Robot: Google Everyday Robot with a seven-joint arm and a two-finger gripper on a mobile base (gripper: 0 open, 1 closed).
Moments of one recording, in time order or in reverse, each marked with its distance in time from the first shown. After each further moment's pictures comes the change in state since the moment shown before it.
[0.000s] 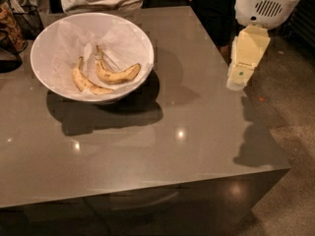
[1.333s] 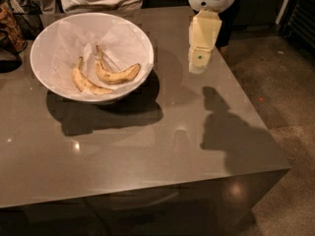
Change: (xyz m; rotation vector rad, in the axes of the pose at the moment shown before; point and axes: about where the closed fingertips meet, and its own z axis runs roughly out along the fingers) arm -0.085 -0.019 0.001 0.048 -0.025 -0.171
